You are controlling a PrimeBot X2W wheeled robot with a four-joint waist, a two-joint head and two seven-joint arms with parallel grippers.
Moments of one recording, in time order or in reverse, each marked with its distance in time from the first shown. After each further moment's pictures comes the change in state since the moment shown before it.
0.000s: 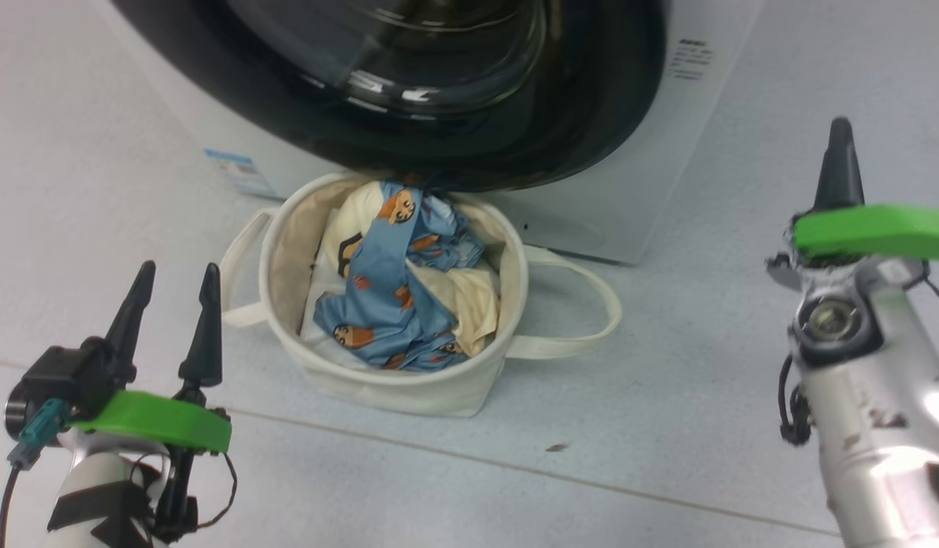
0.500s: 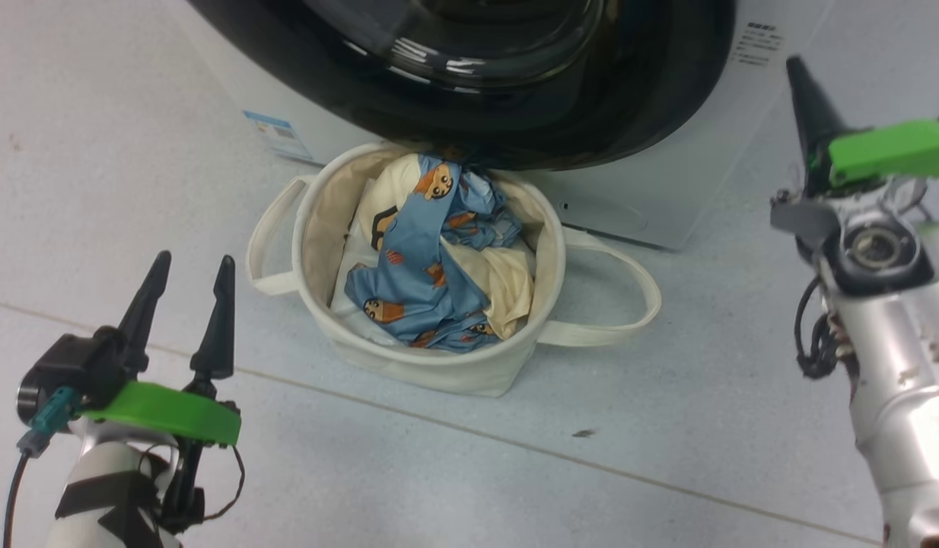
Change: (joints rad) left arm -0.024 0.004 -0.037 0.012 -0.011 0.000 0.000; right arm -0.146 -0.078 0.091 0.017 0.517 0.000 0.282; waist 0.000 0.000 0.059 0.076
